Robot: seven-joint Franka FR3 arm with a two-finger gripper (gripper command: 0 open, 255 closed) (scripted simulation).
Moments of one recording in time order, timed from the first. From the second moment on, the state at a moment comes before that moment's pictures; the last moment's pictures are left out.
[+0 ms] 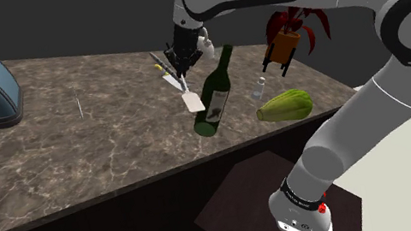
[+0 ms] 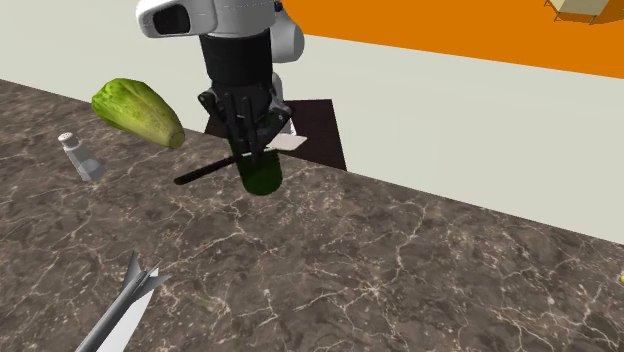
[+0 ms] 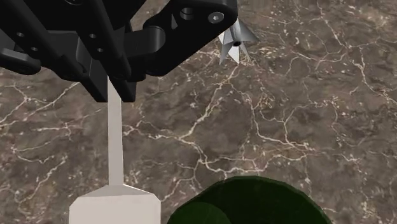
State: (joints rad) arm -0.18 -0.21 0.24 -2.08 0.02 1.93 0.50
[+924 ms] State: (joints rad) arm -0.31 -0.29 0.02 -2.17 0.00 1.95 0.16
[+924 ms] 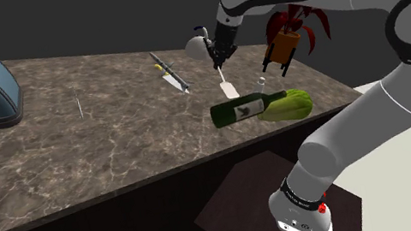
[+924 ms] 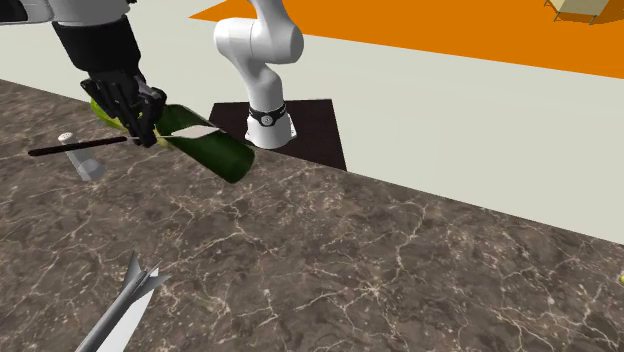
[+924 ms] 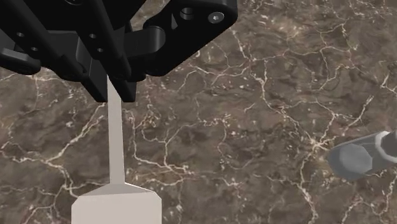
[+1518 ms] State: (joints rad) arm -0.40 -0.23 -0.13 -2.11 -0.03 1.95 -0.08
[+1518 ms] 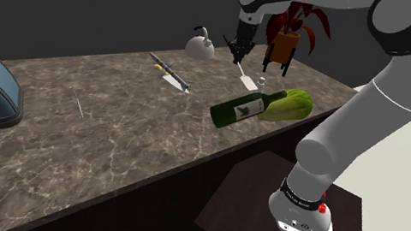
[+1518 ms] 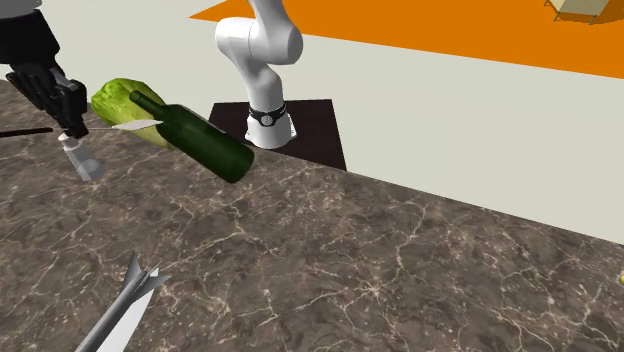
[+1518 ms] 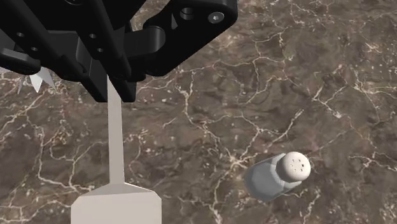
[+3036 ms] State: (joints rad) arm -0.68 0.28 -0.40 -1.51 0.15 1.82 -0.64
